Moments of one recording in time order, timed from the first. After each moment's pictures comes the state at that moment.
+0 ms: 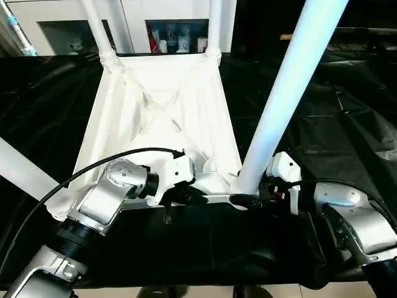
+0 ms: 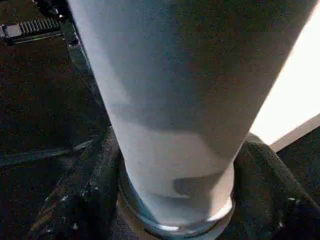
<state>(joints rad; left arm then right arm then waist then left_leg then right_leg) -0.50 0.44 -0.36 0.20 -0.03 0.28 -1.22 -0.26 -0.53 0.18 0.01 0.23 0.30 0.99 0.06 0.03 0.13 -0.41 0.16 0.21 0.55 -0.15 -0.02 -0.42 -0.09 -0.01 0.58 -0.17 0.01</state>
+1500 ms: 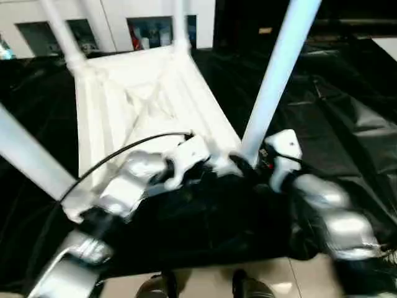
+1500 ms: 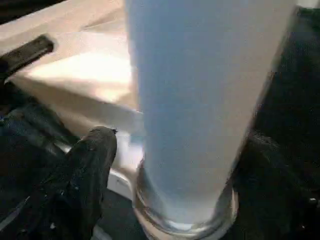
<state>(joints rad) -0.56 0.34 -0.33 0.30 0.03 0.27 -1.05 -0.27 -0.36 0.07 -0.03 0.22 0.39 0.68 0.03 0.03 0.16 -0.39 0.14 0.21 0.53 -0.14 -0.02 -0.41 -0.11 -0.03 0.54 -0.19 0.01</state>
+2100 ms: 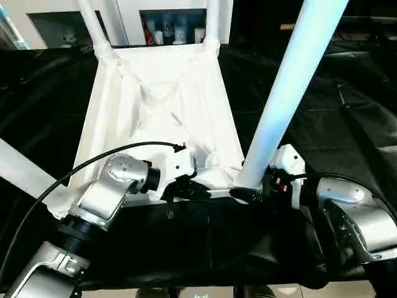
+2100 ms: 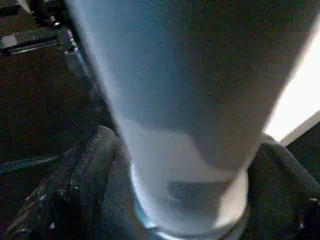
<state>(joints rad) -0.52 0.43 -0.34 0.20 -0.05 0.30 -1.23 -0.27 -0.51 0.16 -0.03 0.24 0.36 0.97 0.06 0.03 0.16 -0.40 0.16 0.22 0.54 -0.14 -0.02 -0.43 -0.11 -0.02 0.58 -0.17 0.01</state>
